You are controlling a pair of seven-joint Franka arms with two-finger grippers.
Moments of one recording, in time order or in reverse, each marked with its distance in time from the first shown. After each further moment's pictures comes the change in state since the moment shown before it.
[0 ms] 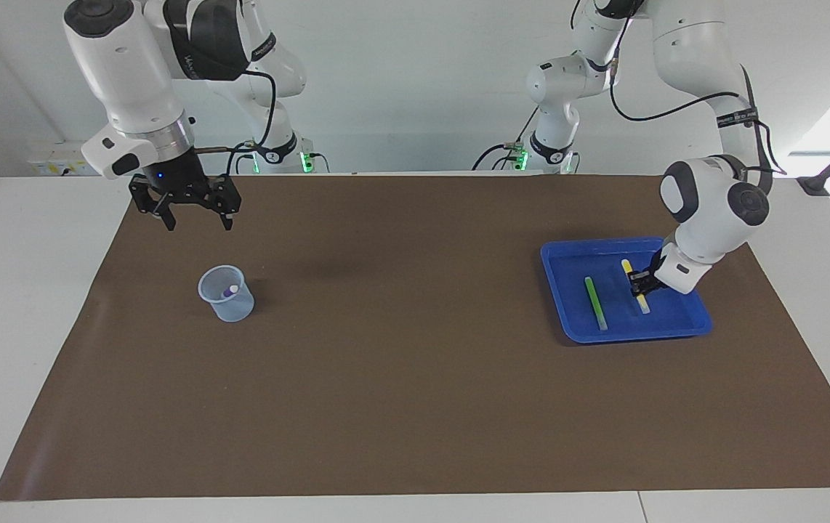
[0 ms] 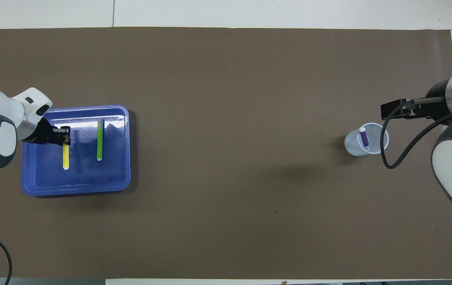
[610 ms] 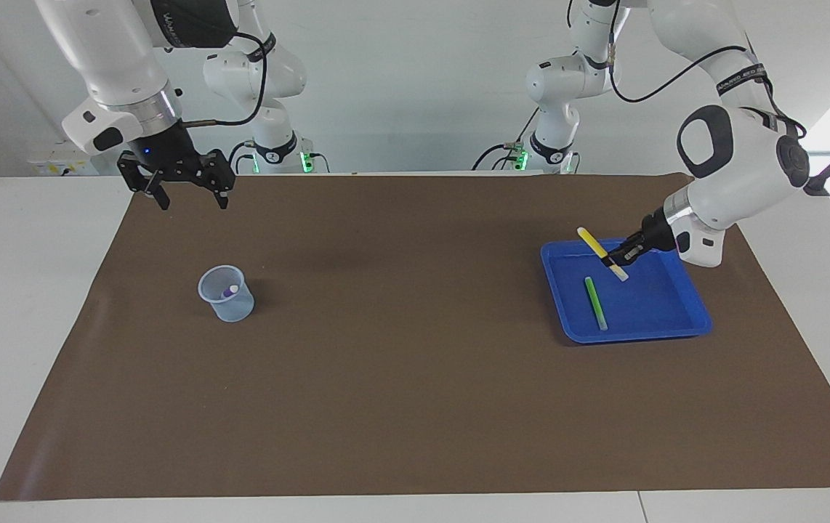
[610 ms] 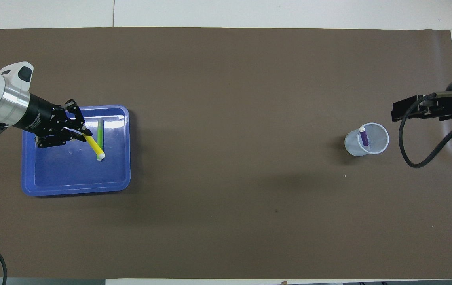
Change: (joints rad) left arm -0.080 -0.097 -0.026 0.160 -0.341 -0.310 -0.703; right arm -0.001 0.023 -0.001 0.135 0.032 -0.173 0.000
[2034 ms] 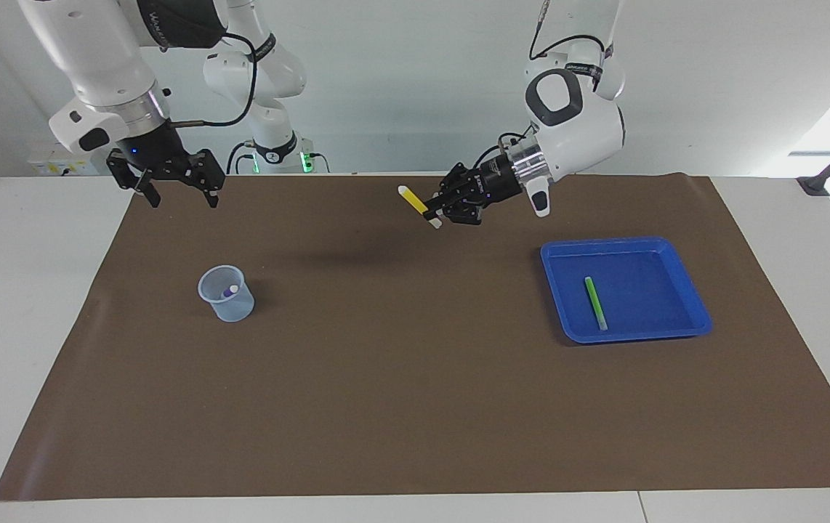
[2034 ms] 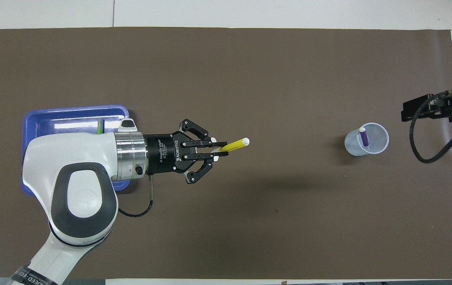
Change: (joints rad) left arm -0.456 -0.220 -0.021 -0.360 -0.997 0.550 -0.596; right arm -0.008 0.004 -0.027 0.009 -0.013 -0.008 0.000
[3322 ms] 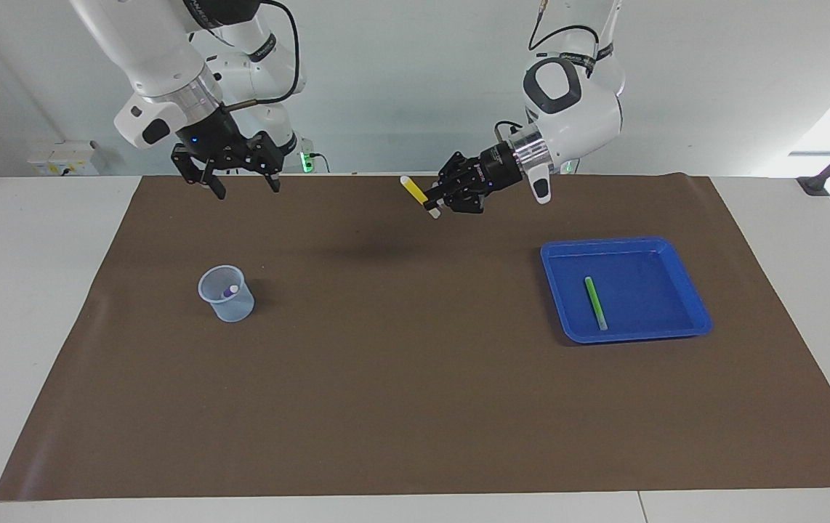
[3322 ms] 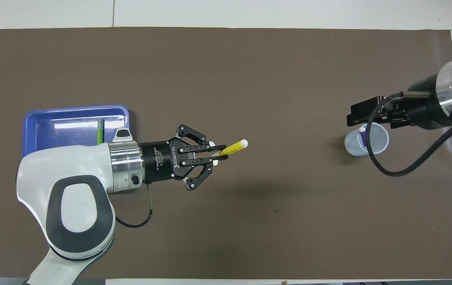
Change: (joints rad) left arm -0.015 -0.050 0.004 -0.038 -0.057 0.026 -0.009; right arm 0.094 0.001 0.033 0.022 0.249 0.005 0.128
